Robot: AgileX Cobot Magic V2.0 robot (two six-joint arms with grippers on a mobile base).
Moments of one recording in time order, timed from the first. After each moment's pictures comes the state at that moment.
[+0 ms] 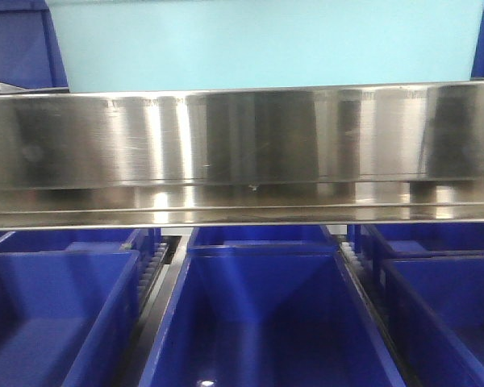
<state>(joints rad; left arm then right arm) -0.54 1.80 -2.17 0.19 1.25 -0.21 0.29 1.61 -1.90 0.08 1.12 0.10</state>
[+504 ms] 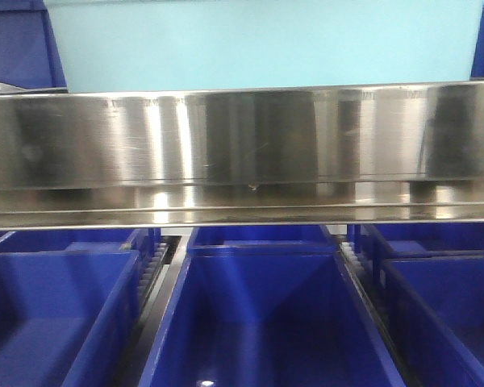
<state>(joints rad) -0.54 1.81 -2.17 0.18 1.24 -0.20 0.30 1.62 -1.90 0.11 1.18 0.10</state>
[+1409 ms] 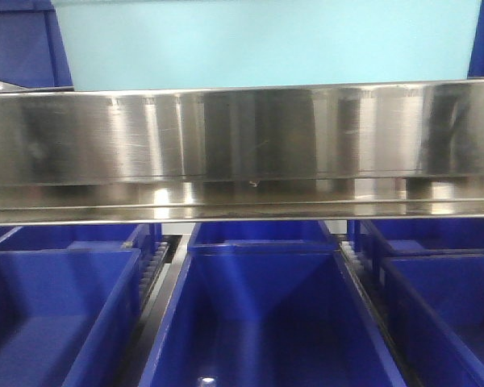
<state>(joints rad) -0.54 1.75 -1.96 0.15 1.23 -0.19 0.30 1.59 -1.72 0.11 1.22 0.10</state>
